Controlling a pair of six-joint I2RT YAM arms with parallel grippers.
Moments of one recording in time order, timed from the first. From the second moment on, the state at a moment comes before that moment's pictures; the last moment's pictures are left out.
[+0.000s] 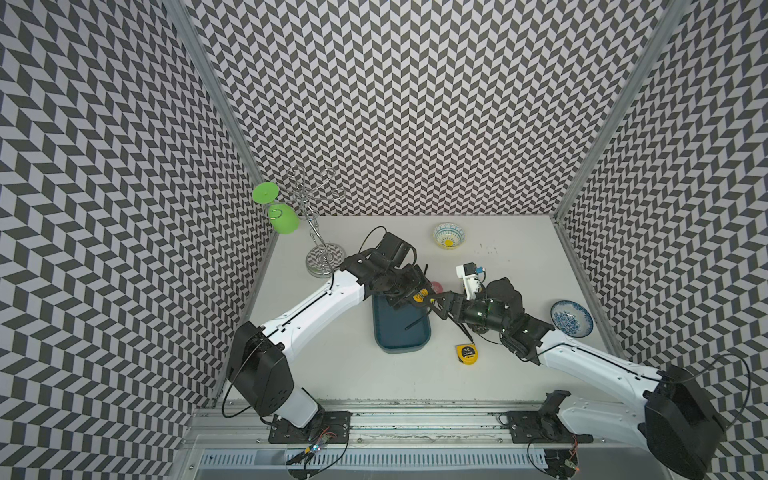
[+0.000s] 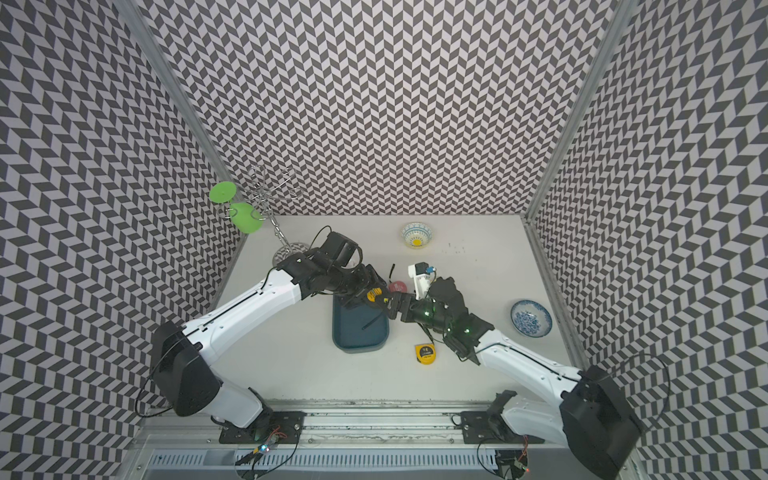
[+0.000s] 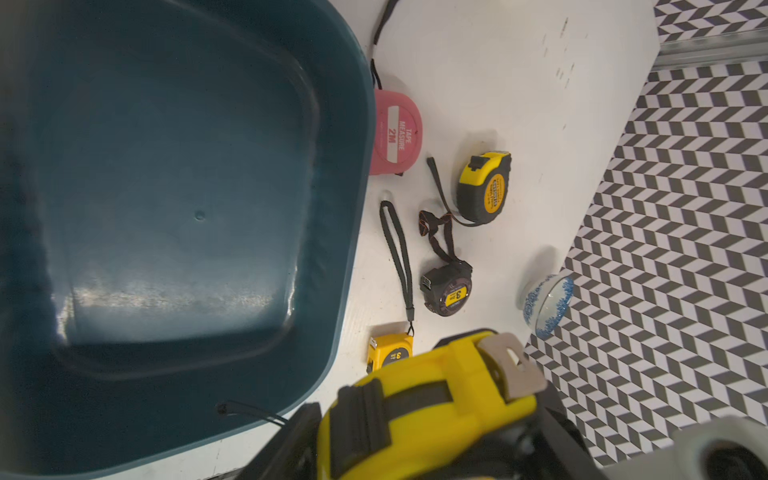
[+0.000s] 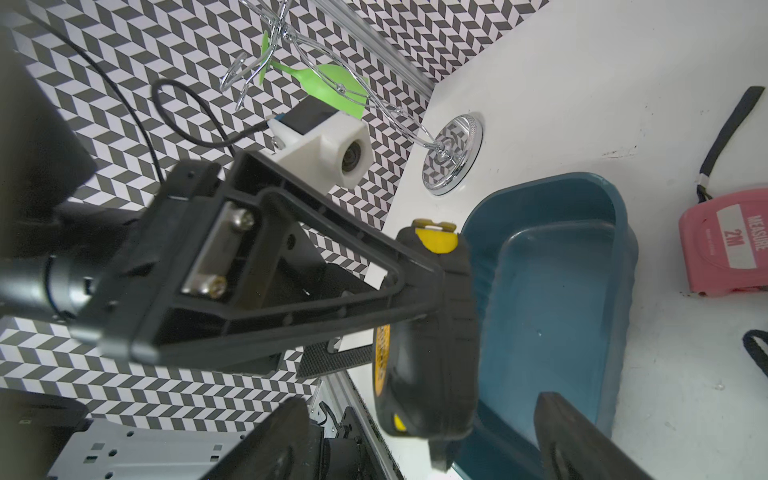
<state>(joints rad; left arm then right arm) -0.67 1.53 1.35 -0.75 0.33 -1.18 0.69 1.19 0.62 0.27 -0.36 0.85</state>
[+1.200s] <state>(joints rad) -0.64 1.48 1.33 -0.69 0.30 -1.07 0.66 1.12 0.58 0.16 -0.31 0.85</state>
